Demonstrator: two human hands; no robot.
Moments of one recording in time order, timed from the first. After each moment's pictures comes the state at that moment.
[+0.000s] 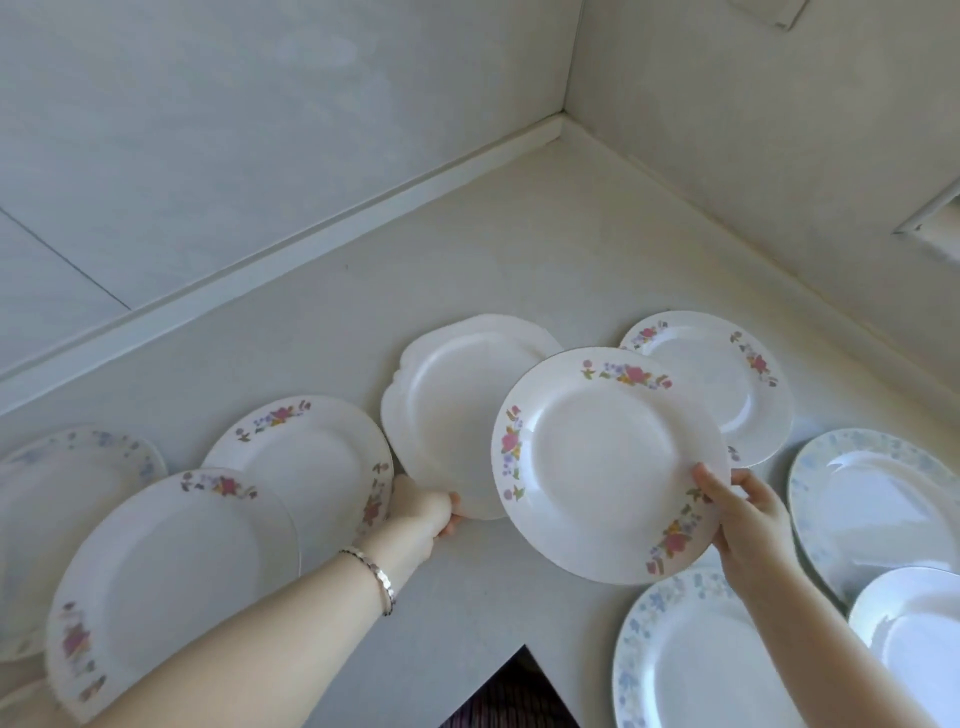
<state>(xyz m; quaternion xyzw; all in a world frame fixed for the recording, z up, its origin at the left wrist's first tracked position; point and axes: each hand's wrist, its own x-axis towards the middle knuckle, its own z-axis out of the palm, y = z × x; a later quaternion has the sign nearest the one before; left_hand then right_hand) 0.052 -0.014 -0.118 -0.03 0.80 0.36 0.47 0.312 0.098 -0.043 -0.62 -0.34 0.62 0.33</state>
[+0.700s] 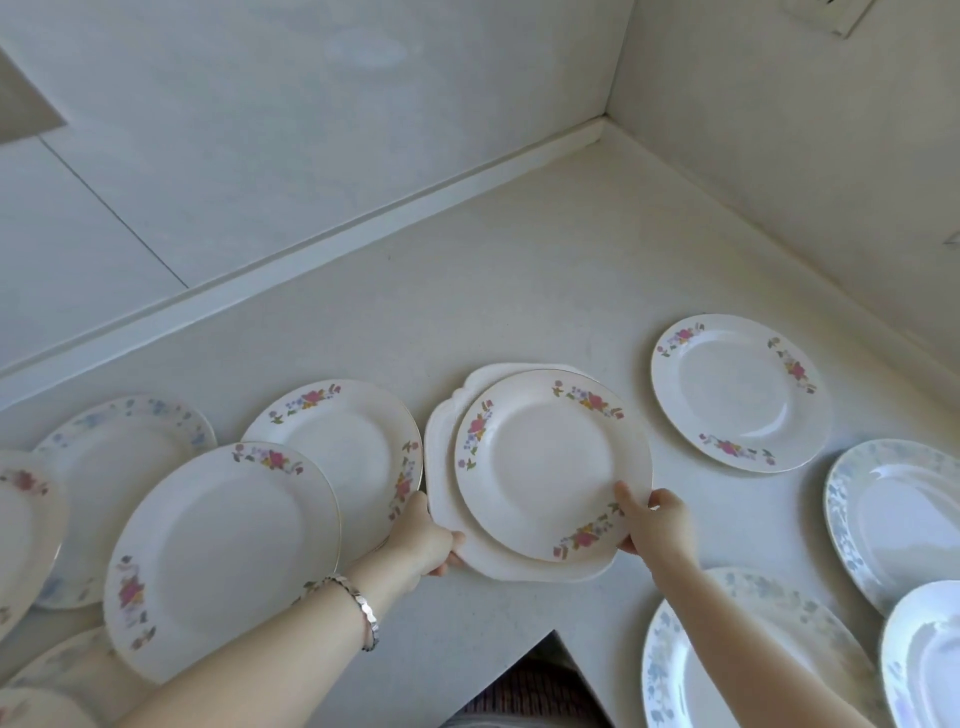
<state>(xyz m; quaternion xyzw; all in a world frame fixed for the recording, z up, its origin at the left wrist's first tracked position) 0.047 -0.075 -0.091 0.09 0.80 0.27 0.53 0.242 0.054 -0.089 -0.70 -0.49 0.50 0.11</state>
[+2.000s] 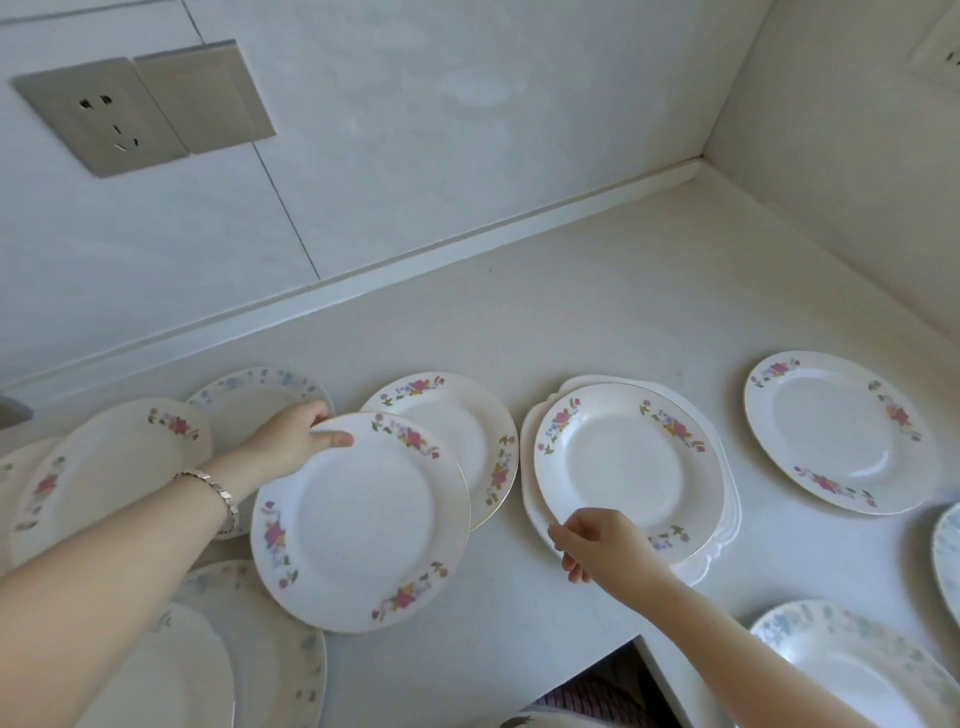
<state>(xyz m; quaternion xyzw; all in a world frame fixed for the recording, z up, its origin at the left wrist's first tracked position) -0.170 -0.186 -0.042 0.28 0.90 0.16 0.29 0.151 -0.038 -0.038 -0.46 -0.71 0.53 -0.08</state>
